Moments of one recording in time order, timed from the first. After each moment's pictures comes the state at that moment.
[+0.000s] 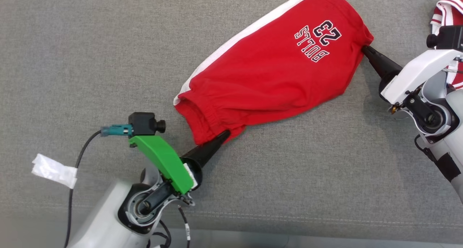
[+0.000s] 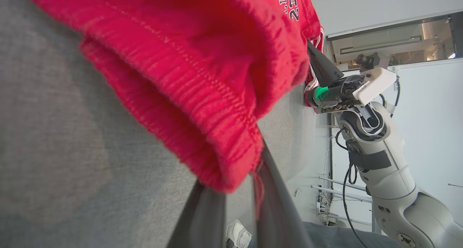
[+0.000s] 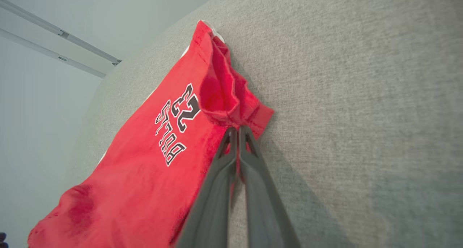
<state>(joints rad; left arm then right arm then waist) -0.35 0.14 -0.56 0.10 -1.37 -0.05 0.35 -0.64 -0.48 0.58 0.43 1.18 0.03 0.15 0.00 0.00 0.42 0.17</state>
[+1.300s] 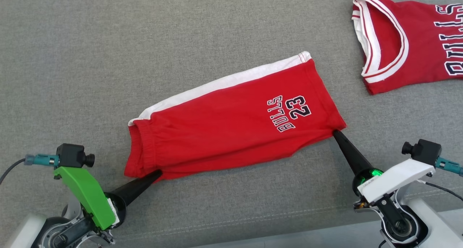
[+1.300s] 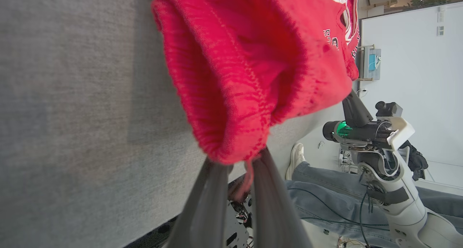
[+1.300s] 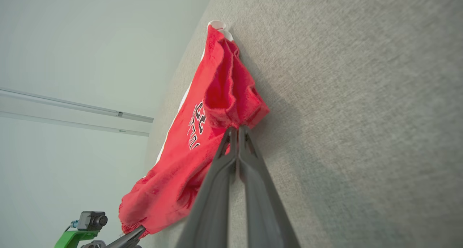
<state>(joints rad) -0.15 0.49 -0.43 -0.02 -1.48 -0.08 0.50 -0.10 -0.36 0.51 0.06 1.34 0.07 -0.12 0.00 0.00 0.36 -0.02</state>
